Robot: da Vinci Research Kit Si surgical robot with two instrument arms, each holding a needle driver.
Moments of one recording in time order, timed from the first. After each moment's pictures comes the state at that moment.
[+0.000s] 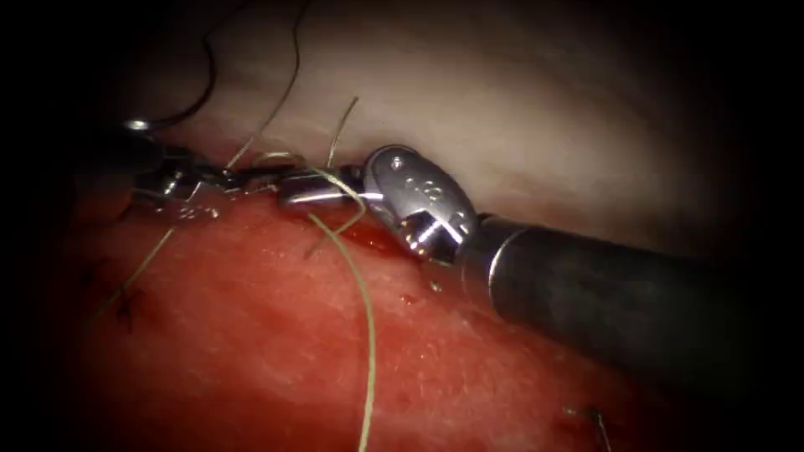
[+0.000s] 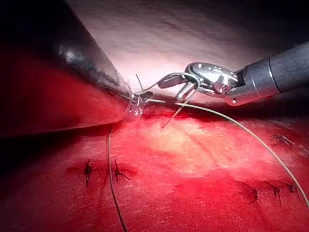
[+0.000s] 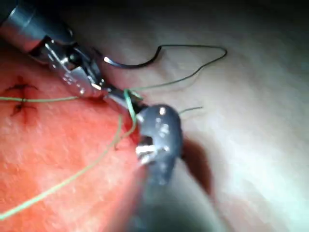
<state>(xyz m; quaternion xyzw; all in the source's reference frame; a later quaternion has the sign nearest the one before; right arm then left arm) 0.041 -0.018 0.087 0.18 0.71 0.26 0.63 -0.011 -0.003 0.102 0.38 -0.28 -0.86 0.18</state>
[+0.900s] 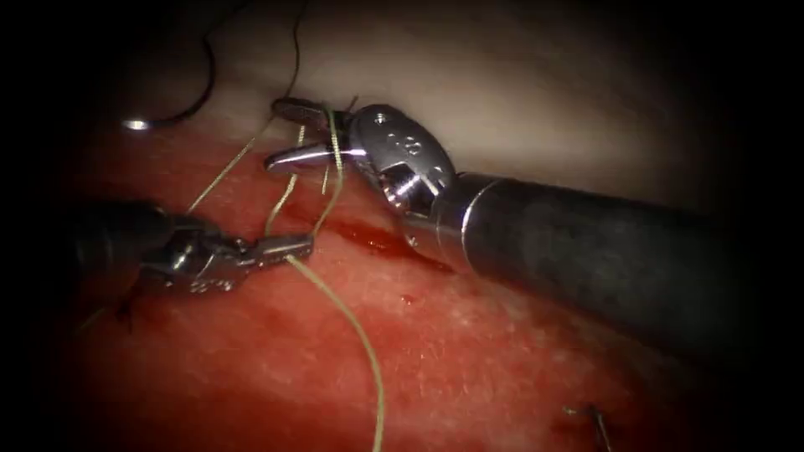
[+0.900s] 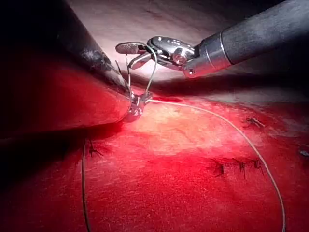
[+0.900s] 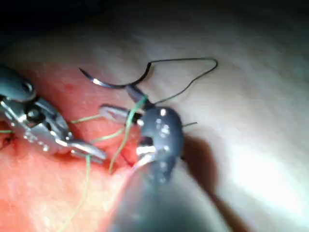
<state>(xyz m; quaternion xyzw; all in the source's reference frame) 0.043 -0.014 0.088 0.11 0.68 0.33 0.65 -0.015 -0.009 0.097 0.40 -0.25 -0.86 0.20</state>
